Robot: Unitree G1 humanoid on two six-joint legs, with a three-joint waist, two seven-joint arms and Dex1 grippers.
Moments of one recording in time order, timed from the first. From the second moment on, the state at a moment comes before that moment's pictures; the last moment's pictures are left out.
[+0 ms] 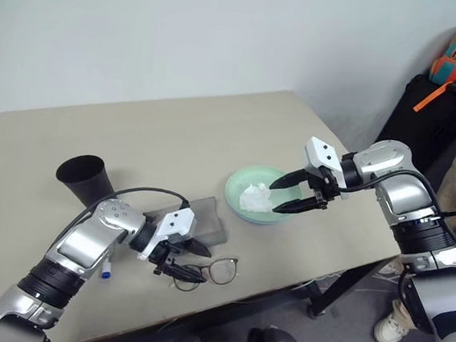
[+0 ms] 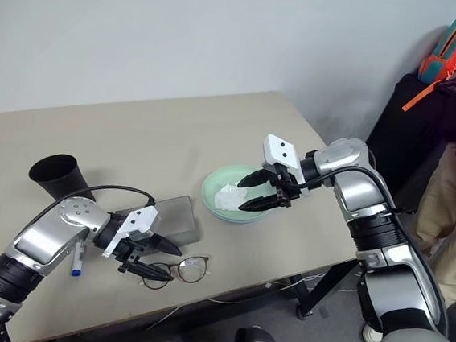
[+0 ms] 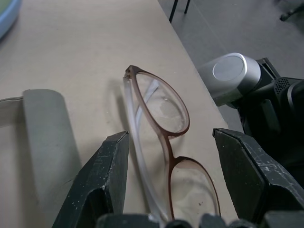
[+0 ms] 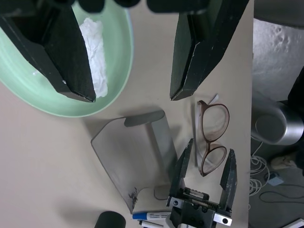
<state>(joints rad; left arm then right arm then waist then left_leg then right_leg) -0.32 0.80 -0.33 -0.05 -0.29 0.41 -1.42 -0.90 -0.57 0.31 0.26 0.16 0.35 1.53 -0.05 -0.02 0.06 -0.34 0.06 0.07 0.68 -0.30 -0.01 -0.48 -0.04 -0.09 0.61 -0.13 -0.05</state>
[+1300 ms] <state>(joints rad) -0.56 0.81 -0.21 0.29 -0.31 0.42 -1.47 -0.89 -0.55 0.33 0.26 0.16 0.33 1.52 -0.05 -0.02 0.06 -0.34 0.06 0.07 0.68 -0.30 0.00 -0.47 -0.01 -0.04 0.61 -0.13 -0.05</state>
